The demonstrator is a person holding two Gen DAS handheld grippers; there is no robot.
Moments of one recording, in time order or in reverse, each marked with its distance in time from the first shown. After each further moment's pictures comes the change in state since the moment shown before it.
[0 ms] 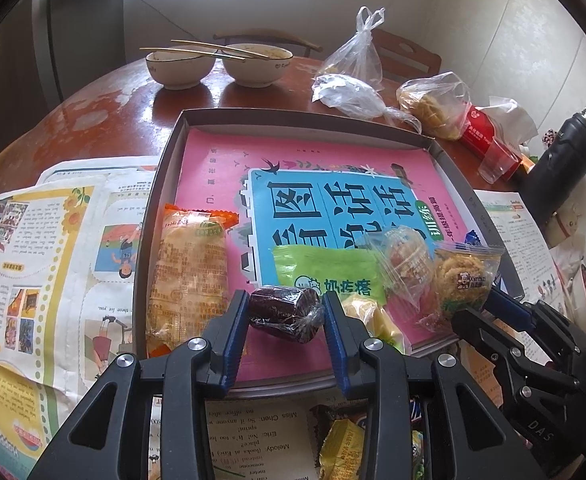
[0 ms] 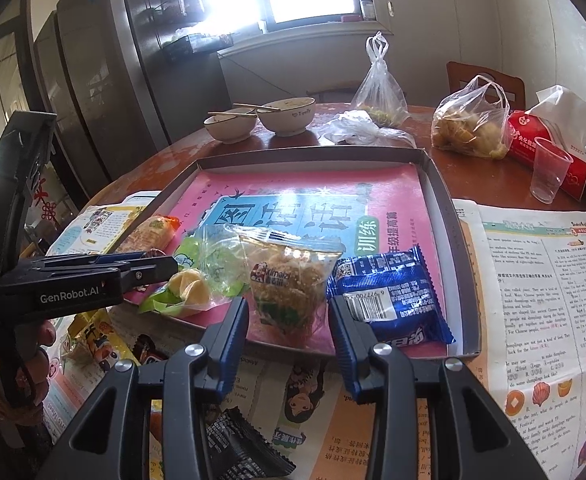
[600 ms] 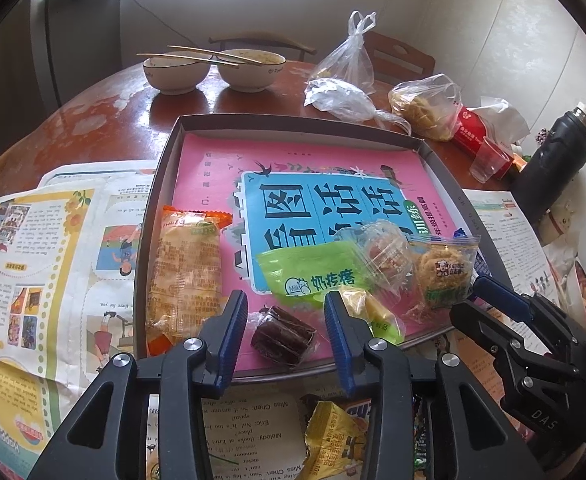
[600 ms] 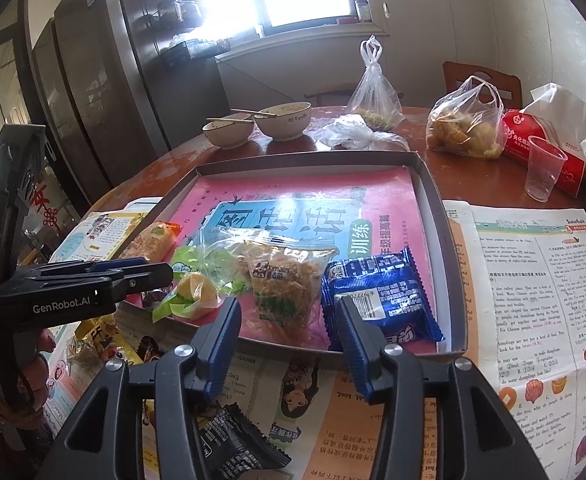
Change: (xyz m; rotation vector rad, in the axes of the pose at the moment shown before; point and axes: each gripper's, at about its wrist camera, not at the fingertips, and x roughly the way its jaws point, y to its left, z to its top) left arm -0.011 -0.005 -0.002 0.009 -0.012 -0.008; right arm -0.009 -0.004 0.000 0.016 -0.013 0.004
